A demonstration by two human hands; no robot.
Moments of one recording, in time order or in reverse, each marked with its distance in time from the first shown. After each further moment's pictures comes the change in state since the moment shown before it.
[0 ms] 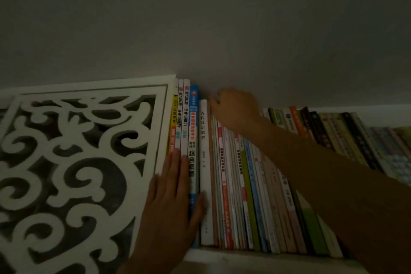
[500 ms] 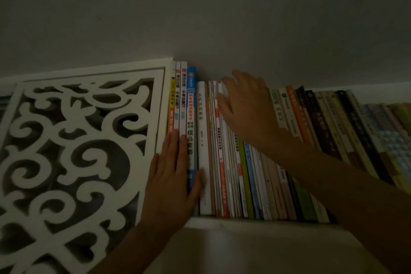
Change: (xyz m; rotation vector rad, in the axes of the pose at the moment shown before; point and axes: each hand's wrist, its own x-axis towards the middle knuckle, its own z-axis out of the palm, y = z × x) left_hand -0.004 0.002 -0.007 -0.115 -0.023 -0.001; right_hand -0.057 0.010 -0.012 0.010 0.084 -0.016
